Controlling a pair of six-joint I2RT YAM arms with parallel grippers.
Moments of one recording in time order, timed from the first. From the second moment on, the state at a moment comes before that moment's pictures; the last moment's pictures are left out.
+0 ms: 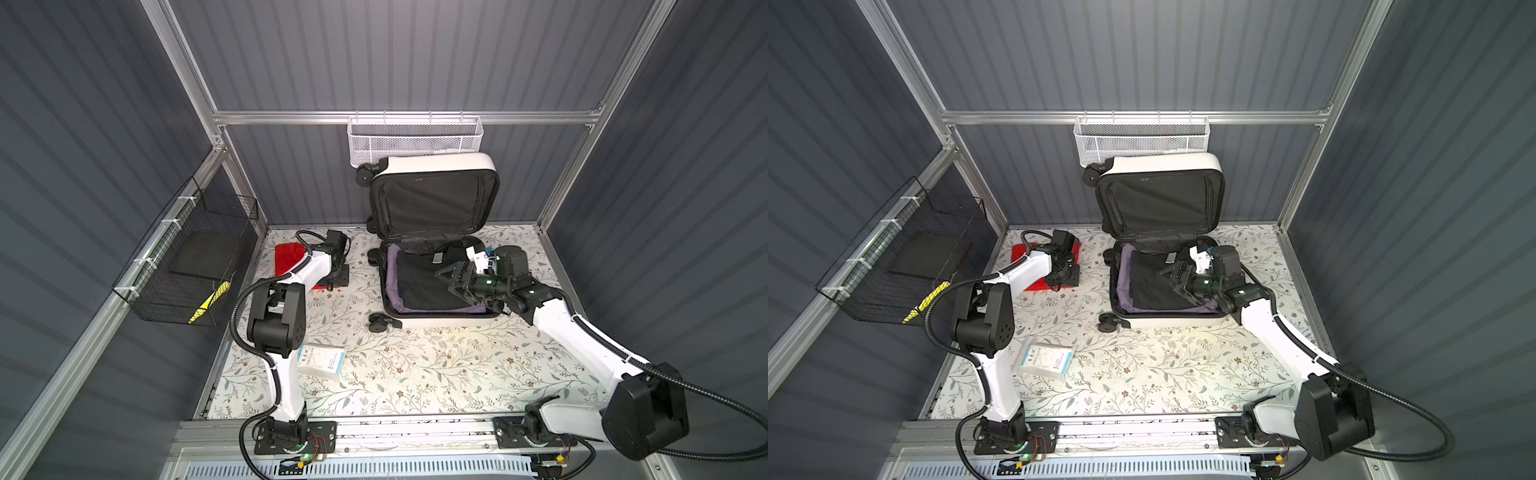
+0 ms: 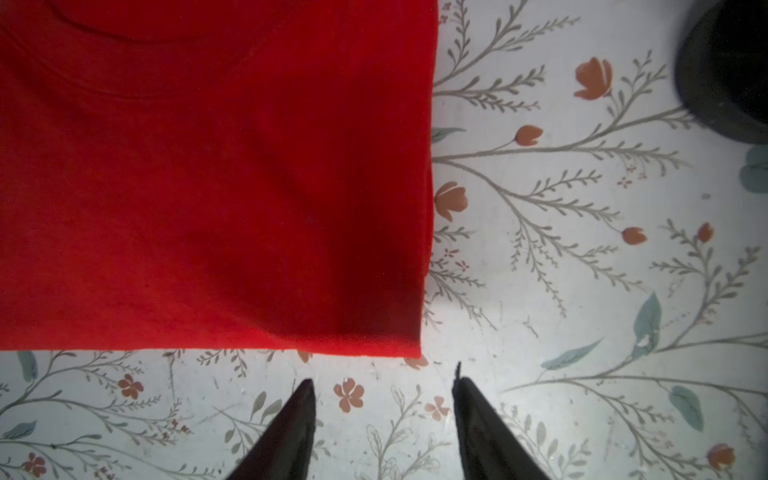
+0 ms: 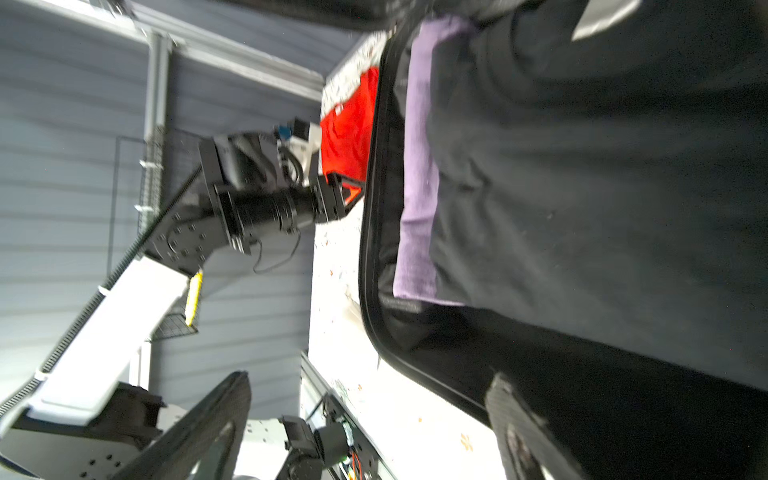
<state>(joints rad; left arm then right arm) -0.24 2.01 1.51 -0.73 -0.17 -0.18 0.37 1.30 0.95 -0.24 -0.62 0.85</state>
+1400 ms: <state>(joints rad) -0.37 1.87 1.26 -0.68 -0.02 -0.29 0.59 1.45 1.19 -0.42 -0.45 0.76</state>
